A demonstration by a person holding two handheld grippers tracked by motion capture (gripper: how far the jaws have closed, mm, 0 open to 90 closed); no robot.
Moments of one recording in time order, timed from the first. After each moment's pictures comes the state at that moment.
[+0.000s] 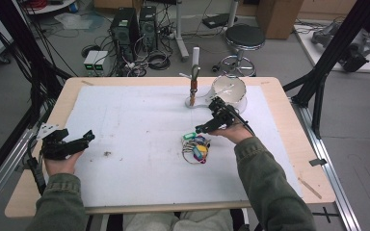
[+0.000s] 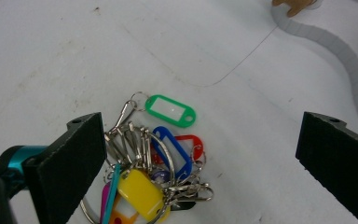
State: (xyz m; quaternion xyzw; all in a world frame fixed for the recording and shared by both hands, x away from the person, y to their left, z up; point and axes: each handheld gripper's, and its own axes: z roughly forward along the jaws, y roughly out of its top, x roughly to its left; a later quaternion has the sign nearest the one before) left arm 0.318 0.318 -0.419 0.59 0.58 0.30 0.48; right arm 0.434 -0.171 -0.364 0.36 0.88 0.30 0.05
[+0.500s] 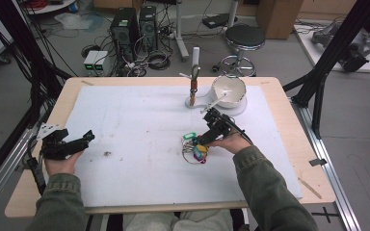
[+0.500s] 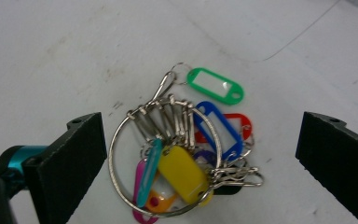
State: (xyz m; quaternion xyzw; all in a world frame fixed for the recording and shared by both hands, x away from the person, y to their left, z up) left arm 0.318 0.318 -0.419 0.59 0.58 0.30 0.48; right arm 0.408 -0.158 -0.378 0.33 0.90 0.29 0.02
